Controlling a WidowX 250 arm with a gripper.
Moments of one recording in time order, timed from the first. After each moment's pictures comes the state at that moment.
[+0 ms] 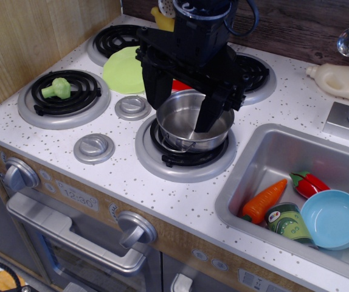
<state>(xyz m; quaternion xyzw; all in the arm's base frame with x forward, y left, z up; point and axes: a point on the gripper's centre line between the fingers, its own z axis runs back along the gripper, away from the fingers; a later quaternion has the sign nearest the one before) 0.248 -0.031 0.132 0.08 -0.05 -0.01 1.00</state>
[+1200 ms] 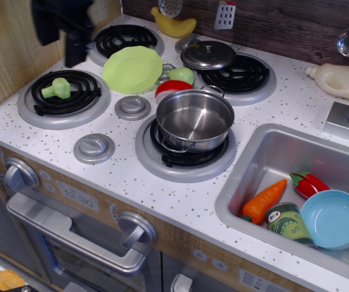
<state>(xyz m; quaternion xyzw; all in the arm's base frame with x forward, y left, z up) 0.310 0.187 0.102 0.12 -0.04 -0.10 0.99</state>
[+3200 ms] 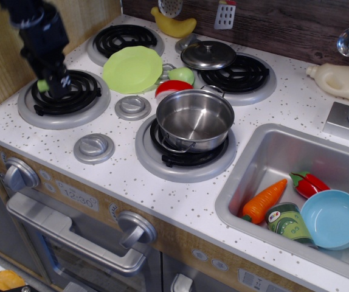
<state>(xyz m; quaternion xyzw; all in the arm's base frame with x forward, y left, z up) 0.299 0.184 0.072 0.05 -0.05 -0.16 0.98</state>
